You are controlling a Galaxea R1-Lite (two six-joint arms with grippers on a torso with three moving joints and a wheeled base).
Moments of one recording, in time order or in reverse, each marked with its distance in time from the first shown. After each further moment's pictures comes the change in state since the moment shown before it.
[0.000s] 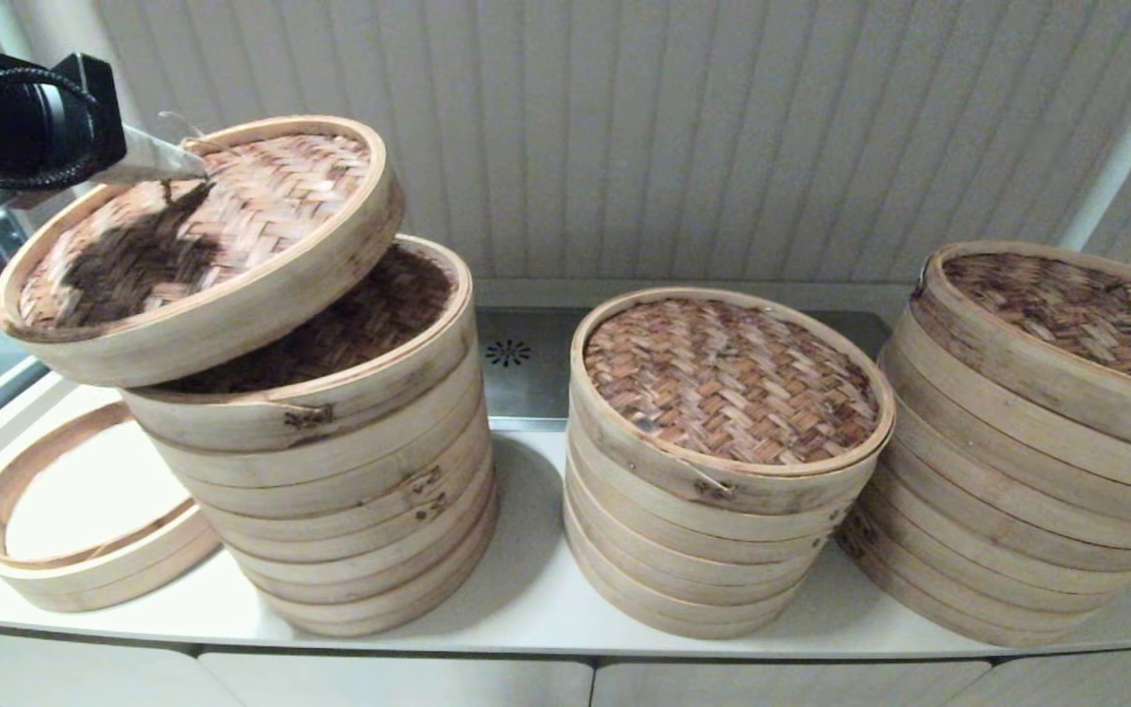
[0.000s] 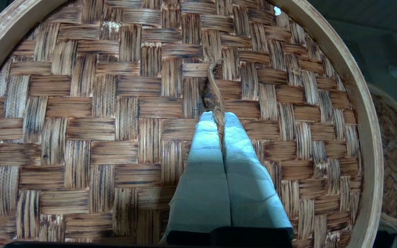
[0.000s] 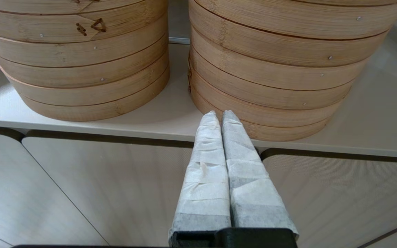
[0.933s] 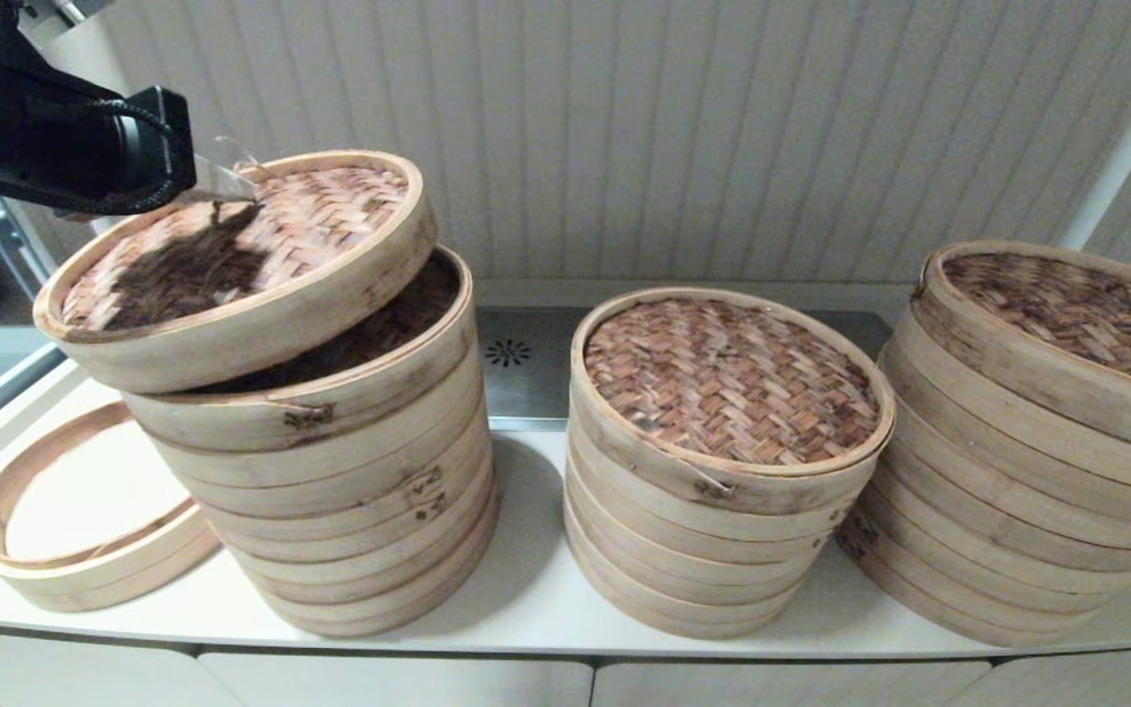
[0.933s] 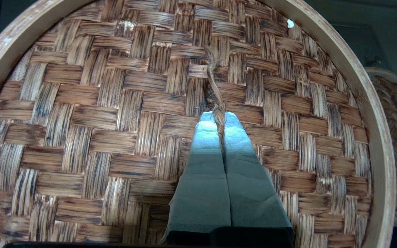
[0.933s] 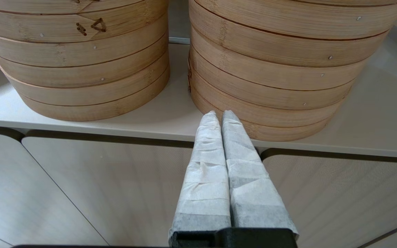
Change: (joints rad) left arm -0.103 0.034 0.010 -0.010 0.104 0.022; right arm 0.000 0.000 0.000 0.000 0.000 0.000
